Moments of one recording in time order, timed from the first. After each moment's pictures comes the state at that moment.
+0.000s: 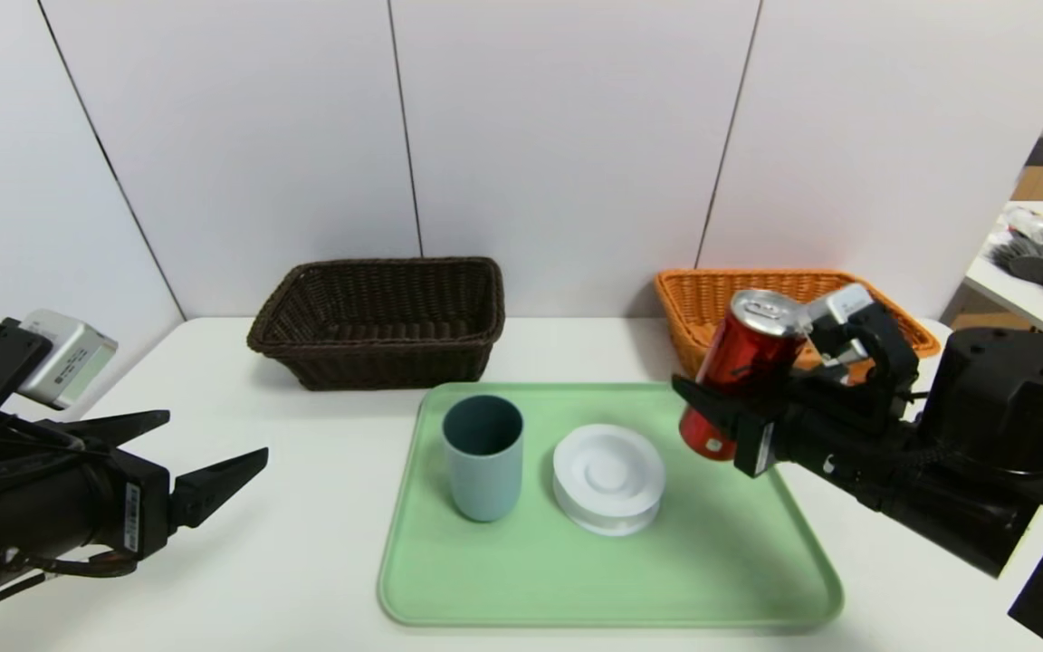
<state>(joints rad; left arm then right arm) -0.20 1.13 -0.48 -0.30 -0.07 0.09 0.47 1.65 -0.44 -1.11 0.05 -0.04</state>
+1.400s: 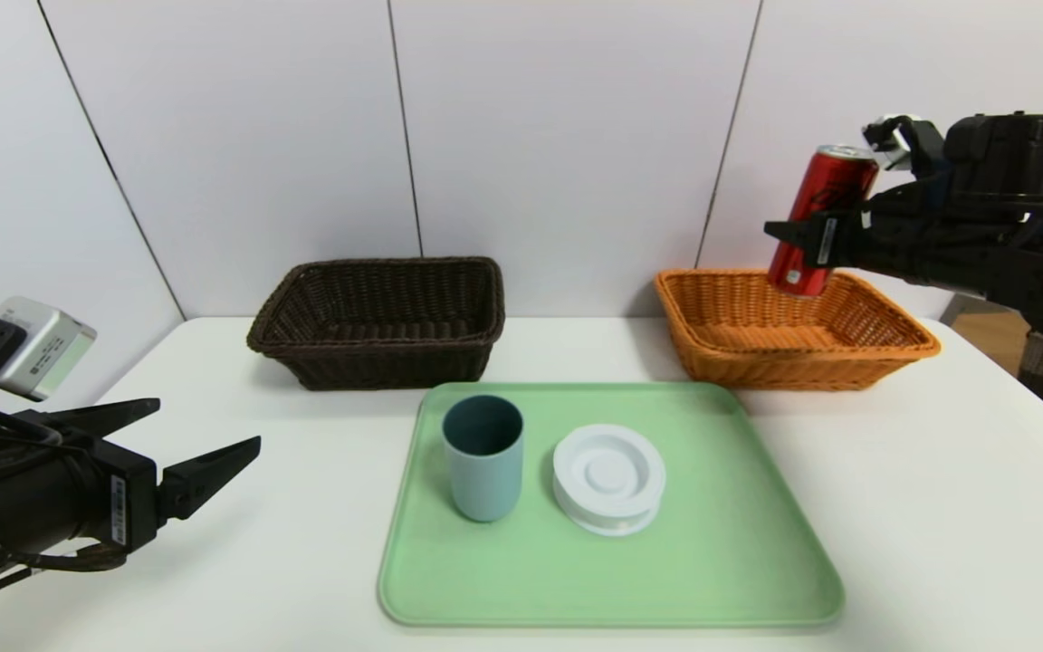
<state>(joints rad) -0.20 1.11 -0.49 -0.30 -0.07 0.09 0.05 1.83 -1.25 -0.40 0.16 -0.02</state>
